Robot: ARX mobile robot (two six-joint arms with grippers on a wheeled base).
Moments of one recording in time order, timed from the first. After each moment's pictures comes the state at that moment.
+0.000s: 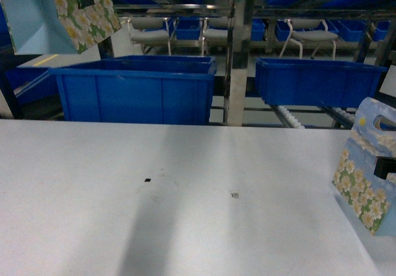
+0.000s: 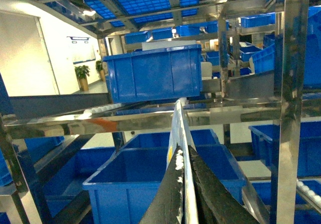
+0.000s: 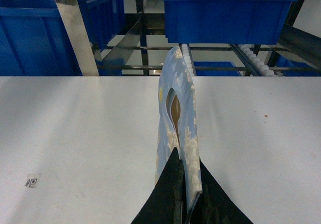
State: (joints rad) left arm -0.38 1.41 0.78 0.89 -0.42 0.21; right arm 0.08 1.82 0.44 1.13 0.08 0.08
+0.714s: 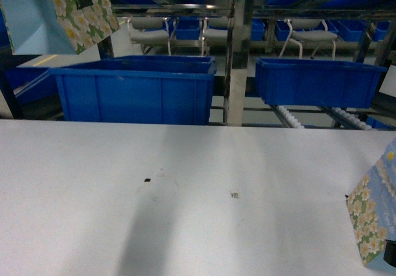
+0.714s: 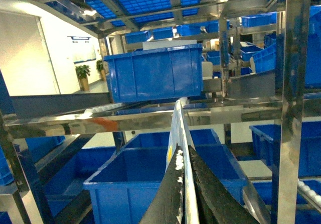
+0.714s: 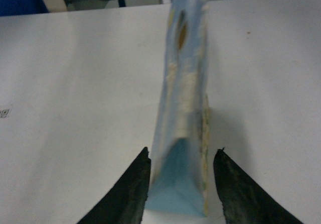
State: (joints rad) left arm -0.38 1.41 0.78 0.89 -0.42 0.21; right arm 0.11 1.96 0.26 1.28 0.18 0.16
